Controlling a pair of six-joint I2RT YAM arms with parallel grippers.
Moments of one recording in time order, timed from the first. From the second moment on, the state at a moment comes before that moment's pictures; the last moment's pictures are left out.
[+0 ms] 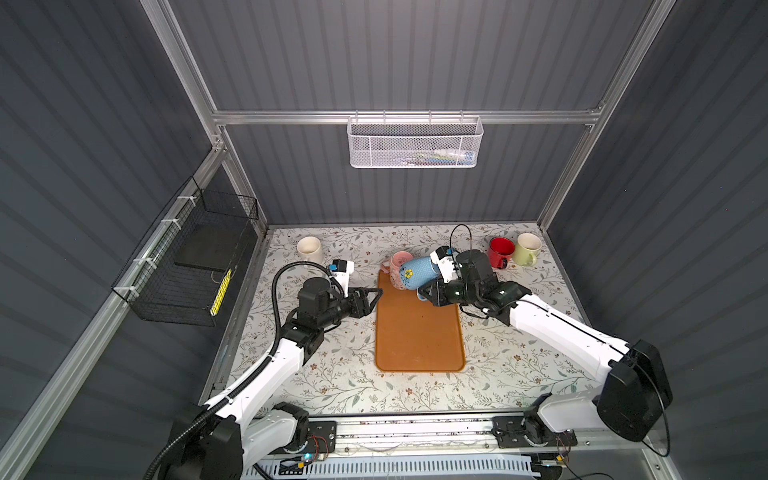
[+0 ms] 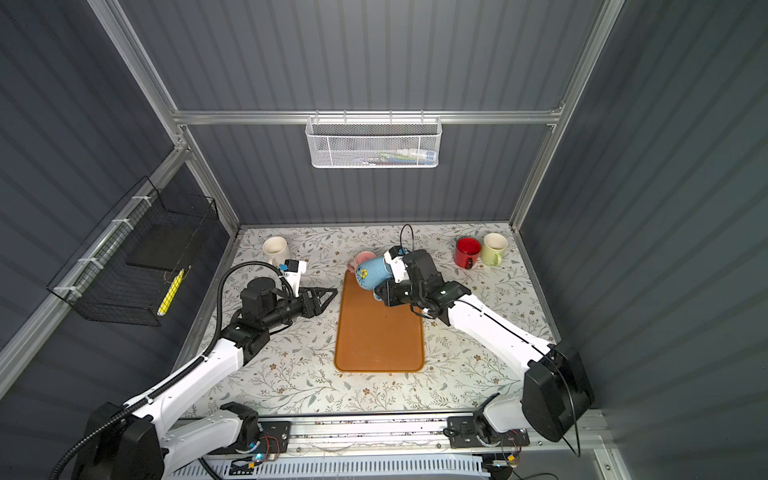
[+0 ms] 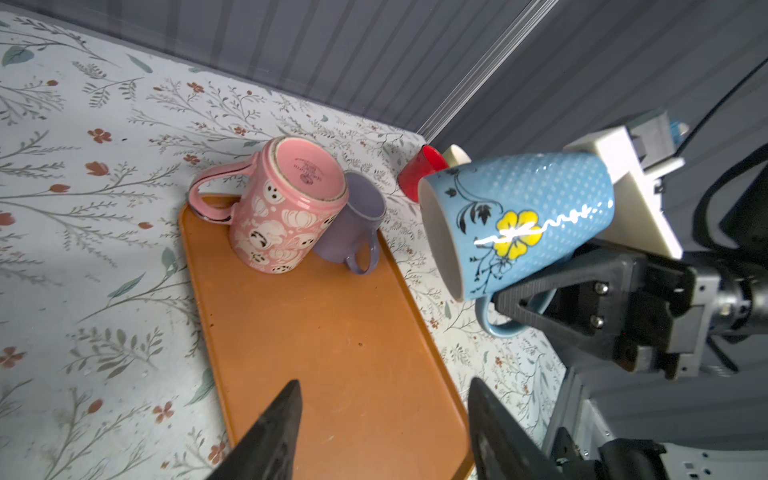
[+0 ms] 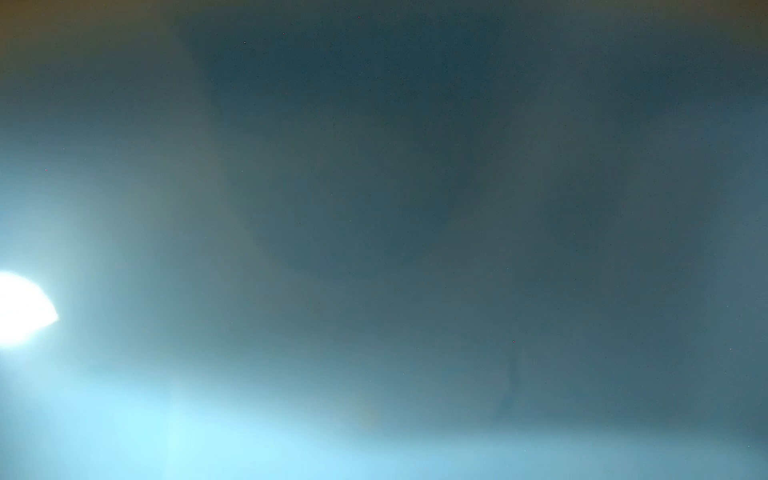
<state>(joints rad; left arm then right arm) -0.38 1.11 0.62 0.18 0.51 -0.52 0.59 1.38 1.04 -0.29 -0.35 0.43</state>
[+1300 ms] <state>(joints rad) -0.37 1.35 0.71 0.86 0.86 -0.90 0.56 1.33 1.01 -0.04 -0.67 0.52</state>
